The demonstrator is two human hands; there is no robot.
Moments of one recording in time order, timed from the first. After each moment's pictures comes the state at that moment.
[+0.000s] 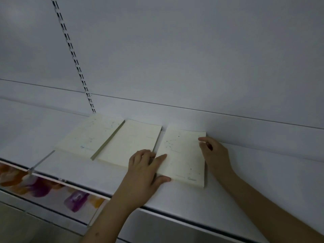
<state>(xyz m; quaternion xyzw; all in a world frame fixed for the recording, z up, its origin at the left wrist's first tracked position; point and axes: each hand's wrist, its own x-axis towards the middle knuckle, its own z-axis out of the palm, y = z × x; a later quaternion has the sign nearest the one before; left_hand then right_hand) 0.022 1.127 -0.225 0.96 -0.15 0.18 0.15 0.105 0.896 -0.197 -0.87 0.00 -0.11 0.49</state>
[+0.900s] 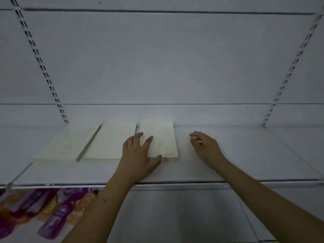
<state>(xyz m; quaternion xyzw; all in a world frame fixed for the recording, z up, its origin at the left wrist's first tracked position) 0.010 1.105 -0.195 0.96 -0.18 0.18 0.14 0.007 0.852 -0.184 -0.90 -0.01 -0.15 0.41</state>
